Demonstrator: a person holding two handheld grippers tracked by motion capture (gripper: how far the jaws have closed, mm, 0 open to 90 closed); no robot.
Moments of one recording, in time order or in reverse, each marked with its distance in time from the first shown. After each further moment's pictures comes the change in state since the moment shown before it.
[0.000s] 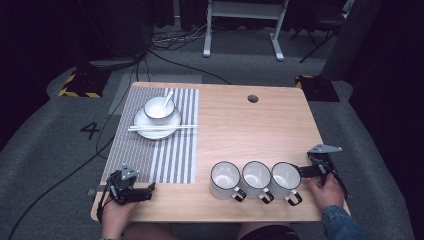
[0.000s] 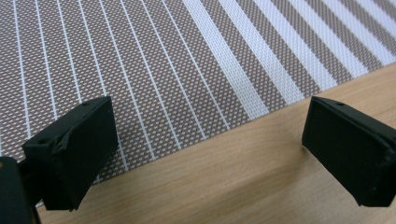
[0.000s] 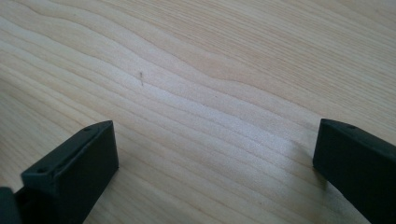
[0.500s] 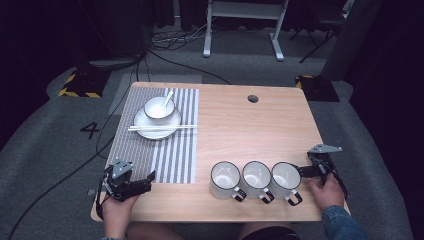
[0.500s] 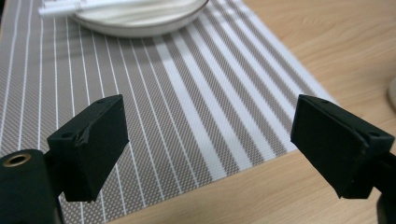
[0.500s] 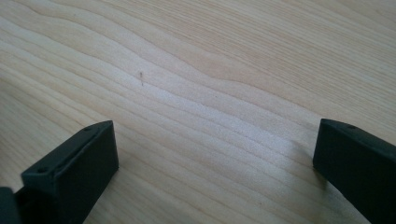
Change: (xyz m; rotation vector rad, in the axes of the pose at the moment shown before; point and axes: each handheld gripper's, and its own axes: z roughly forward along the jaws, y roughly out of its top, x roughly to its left) left arm -0.019 0.026 -0.039 -0.210 -0.004 -0.013; right arm 0.000 0.000 0.000 -0.002 -0.001 0.000
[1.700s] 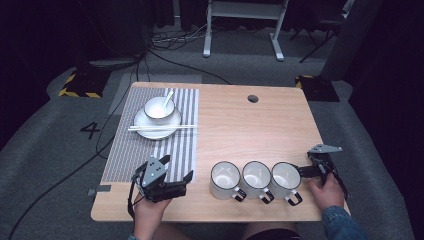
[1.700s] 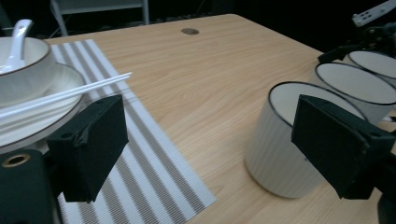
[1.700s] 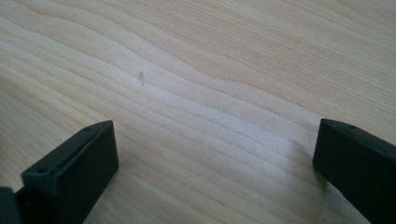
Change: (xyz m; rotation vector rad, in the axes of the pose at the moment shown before) left arm -0.095 0.037 0.002 -0.181 -0.244 0.123; right arm 0.000 0.000 0.000 0.000 0.001 0.000
